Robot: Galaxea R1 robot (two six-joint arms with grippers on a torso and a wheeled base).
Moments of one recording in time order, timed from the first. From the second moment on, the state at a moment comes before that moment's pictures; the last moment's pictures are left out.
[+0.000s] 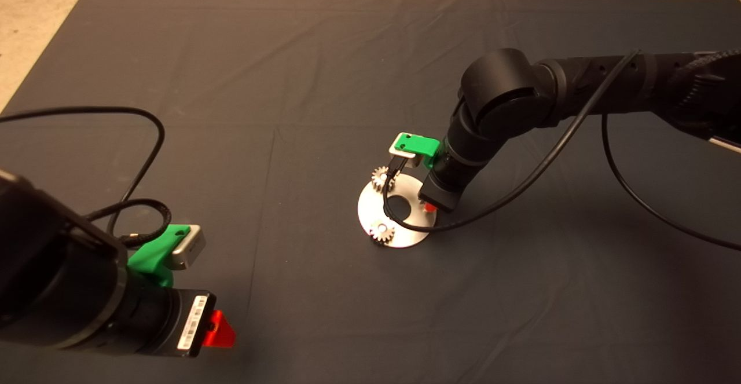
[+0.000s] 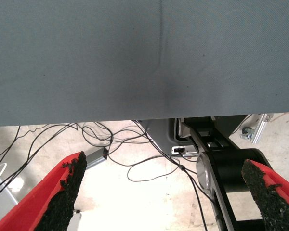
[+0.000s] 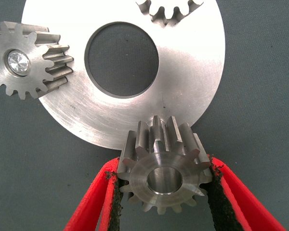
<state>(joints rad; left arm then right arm) -0.48 2.13 -0.34 0.11 1.53 -1.76 0.37 2.74 -1.10 -0.29 -1.53 0.66</state>
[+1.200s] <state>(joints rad) -0.48 2.13 -0.34 0.11 1.53 -1.76 0.35 2.75 -1.11 -0.30 -1.53 0.65</state>
